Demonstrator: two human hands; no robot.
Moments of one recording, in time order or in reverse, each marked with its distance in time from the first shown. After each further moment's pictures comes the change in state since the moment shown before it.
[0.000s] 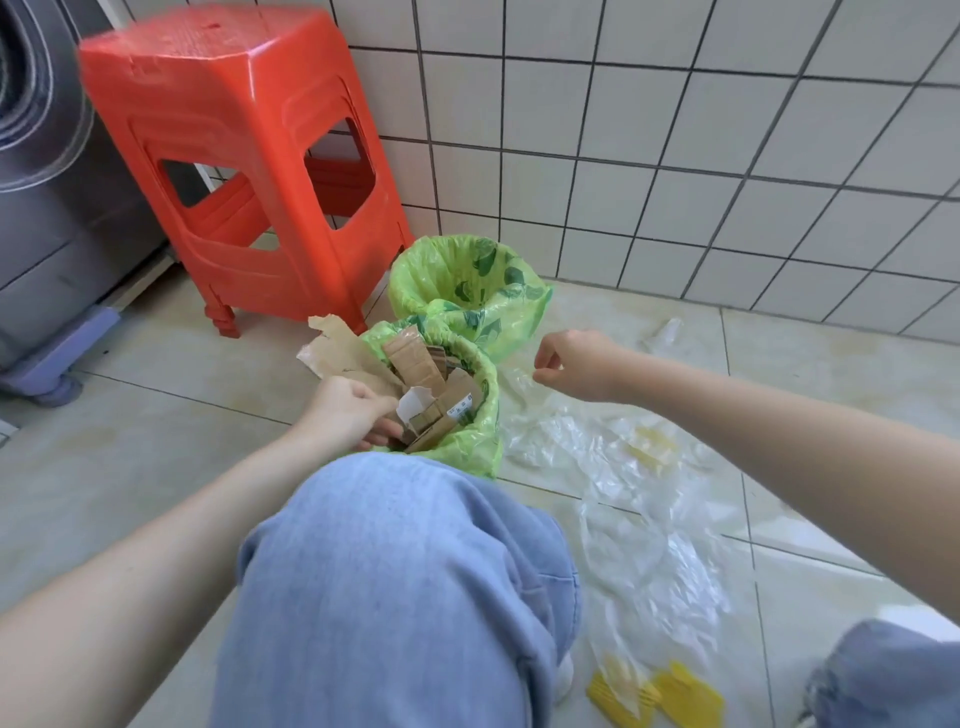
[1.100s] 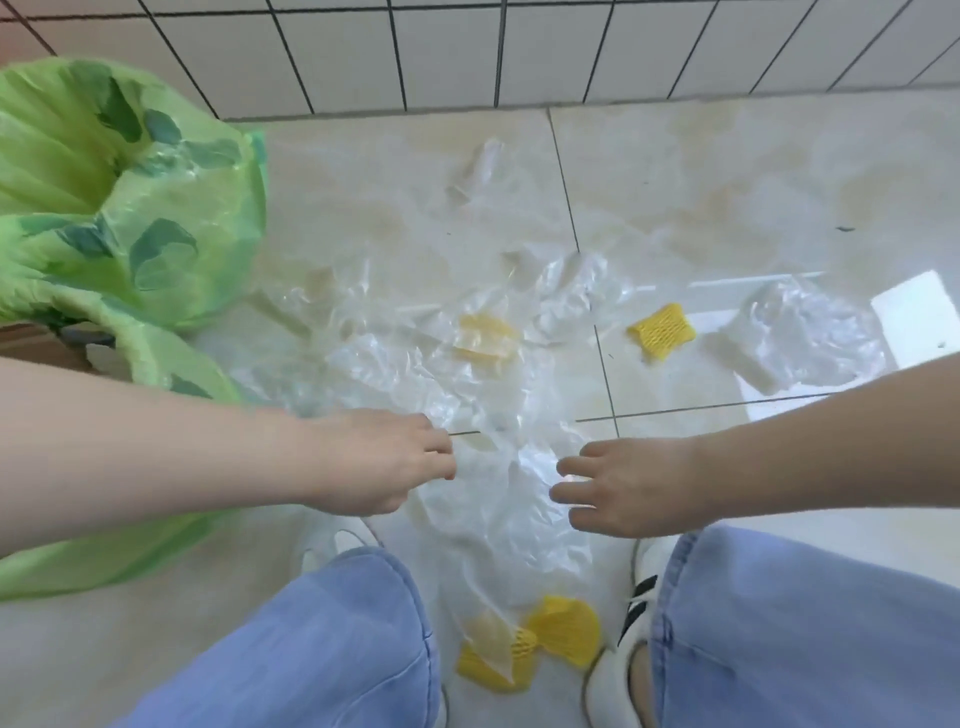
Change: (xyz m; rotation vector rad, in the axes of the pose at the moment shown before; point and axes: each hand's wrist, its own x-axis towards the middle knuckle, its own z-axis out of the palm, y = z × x) left_hand 0.054 0.022 0.288 1.527 -1.126 1.253; right_hand -0.132 0.274 0.179 -0.547 -0.221 -0.813
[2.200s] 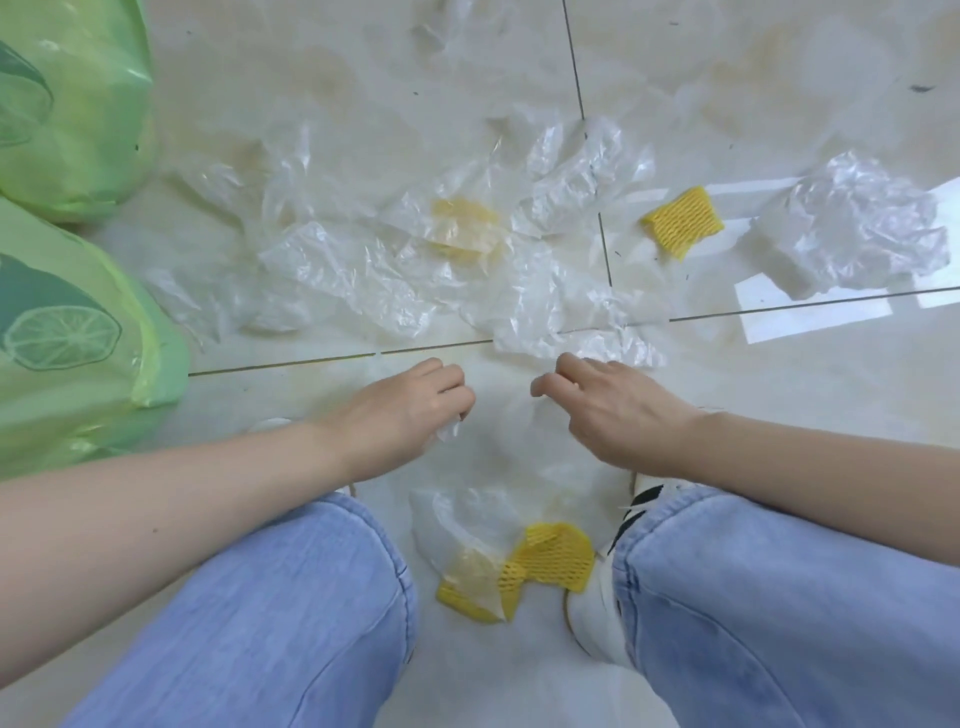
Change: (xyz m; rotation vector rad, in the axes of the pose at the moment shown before) left_hand 0.083 0.030 0.096 -0.333 0.648 -0.056; right_hand 0.031 -0.033 0.063 0.453 0.186 0.762
